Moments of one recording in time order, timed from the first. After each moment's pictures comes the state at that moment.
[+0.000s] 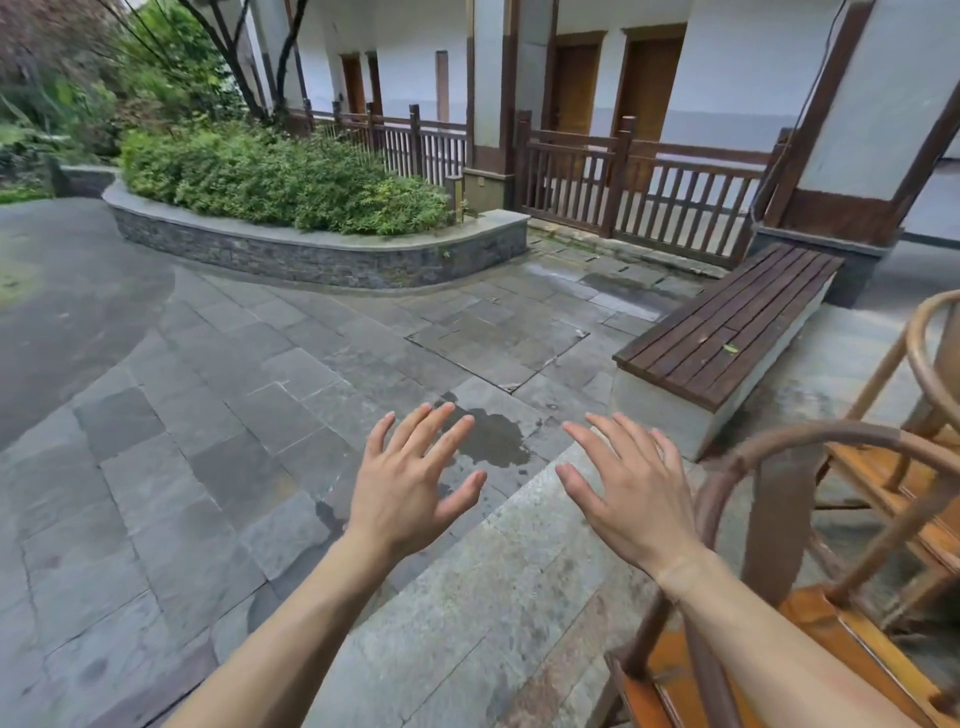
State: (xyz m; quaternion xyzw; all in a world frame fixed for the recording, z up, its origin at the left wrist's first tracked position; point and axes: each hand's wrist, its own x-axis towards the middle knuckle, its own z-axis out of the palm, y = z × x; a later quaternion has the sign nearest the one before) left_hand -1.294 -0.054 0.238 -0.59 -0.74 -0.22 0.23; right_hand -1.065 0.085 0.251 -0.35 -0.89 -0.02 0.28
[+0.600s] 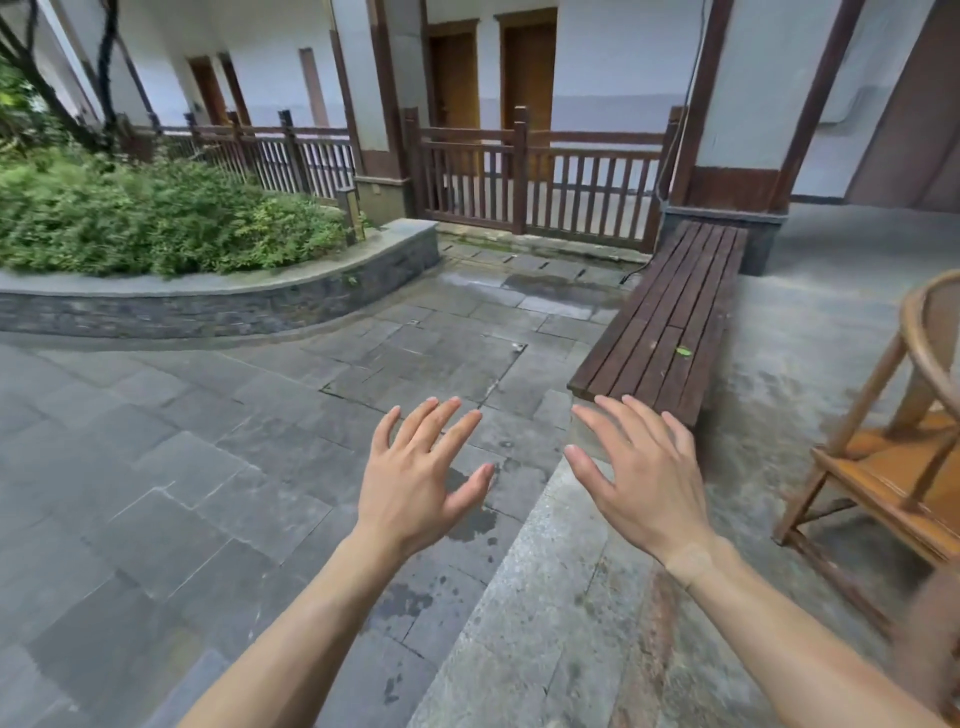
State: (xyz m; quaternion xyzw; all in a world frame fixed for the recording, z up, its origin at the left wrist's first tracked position) left_hand -1.490 0.328 0.250 -0.68 -0.65 -0.26 0.23; right_hand -1.238 0.407 0.257 -0.46 -0.83 -0.03 0.31
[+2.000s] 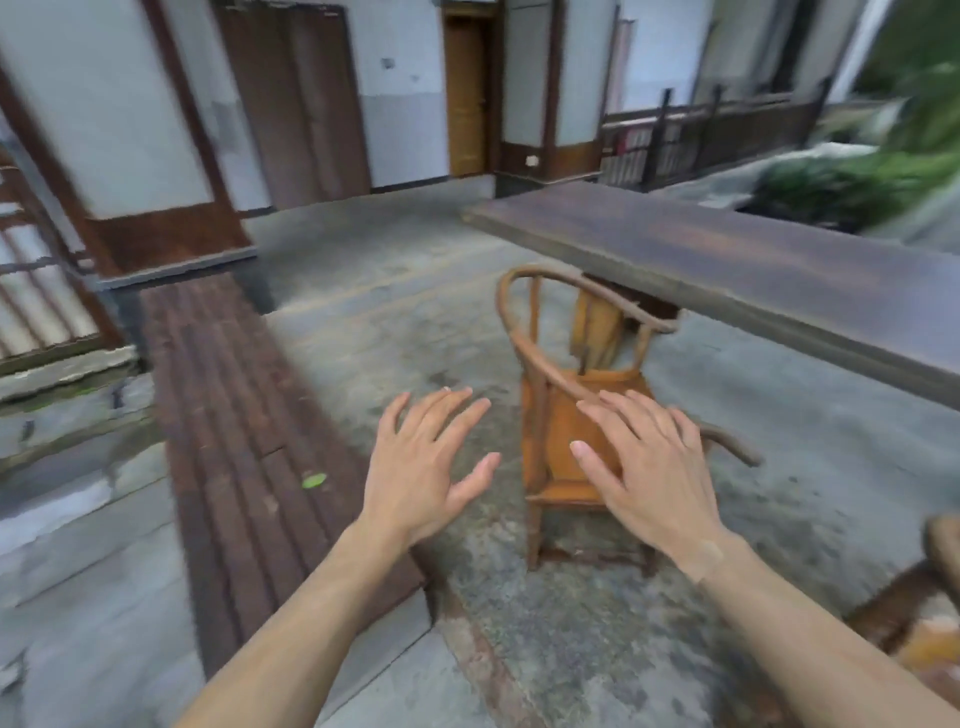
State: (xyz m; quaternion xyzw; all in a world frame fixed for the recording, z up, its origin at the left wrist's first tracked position) left_hand -1.197 1.177 0.262 -0.92 -0.11 -0.37 0.03; right_hand -1.034 0.967 0.268 -0.84 -0.45 -0.24 0.19
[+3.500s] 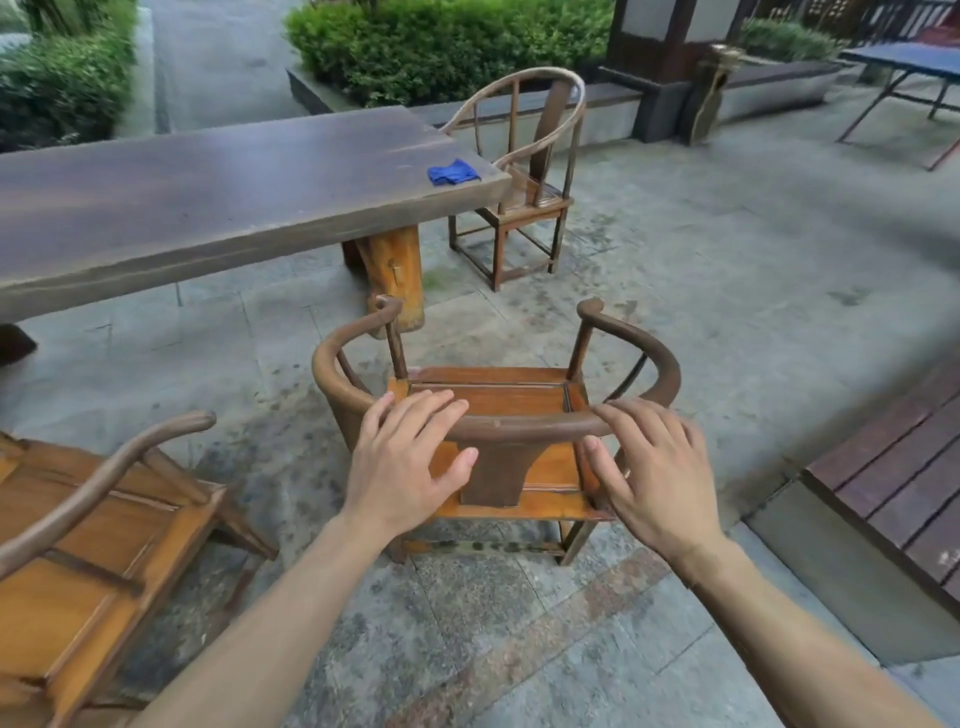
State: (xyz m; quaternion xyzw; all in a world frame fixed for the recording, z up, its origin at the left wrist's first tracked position) left_hand -0.958 0.767 0.192 -0.81 0.49 -0.19 -0.24; right_hand -1.161 0.570 0.217 -0.93 0.24 -0.29 0.02
